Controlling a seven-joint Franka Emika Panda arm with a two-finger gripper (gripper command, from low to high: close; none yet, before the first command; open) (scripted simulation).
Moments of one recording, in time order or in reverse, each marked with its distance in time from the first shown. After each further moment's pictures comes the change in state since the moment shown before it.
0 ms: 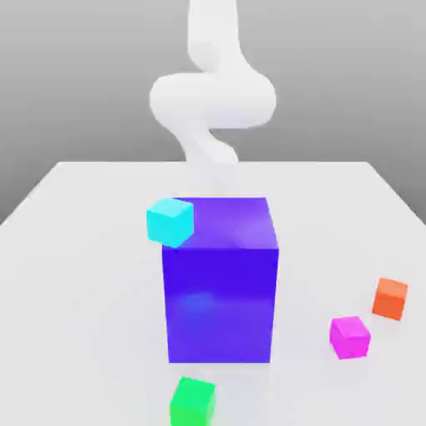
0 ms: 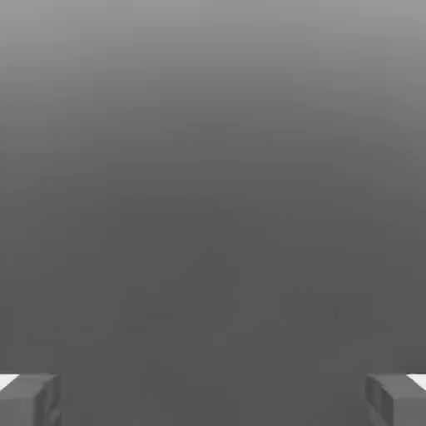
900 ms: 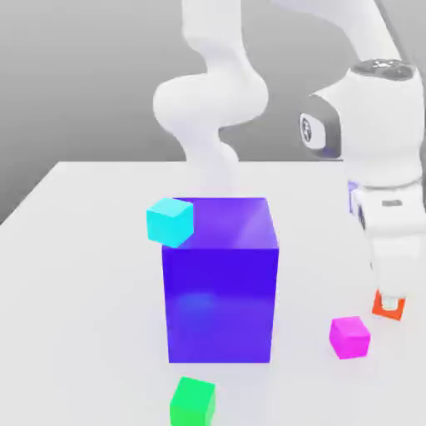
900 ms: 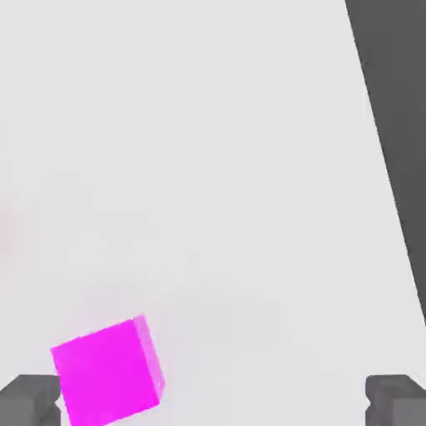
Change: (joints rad) arm 0.557 0.773 -0.033 -0.307 0.133 0.411 -1.037
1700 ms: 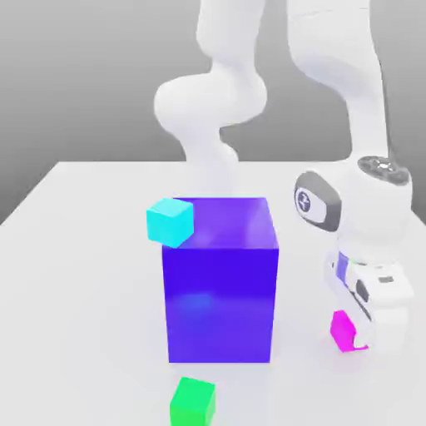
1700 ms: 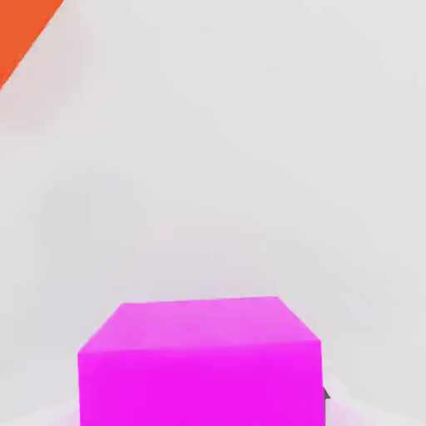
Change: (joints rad) arm 0.025 0.184 -0.001 -0.023 -0.128 0.144 -0.039
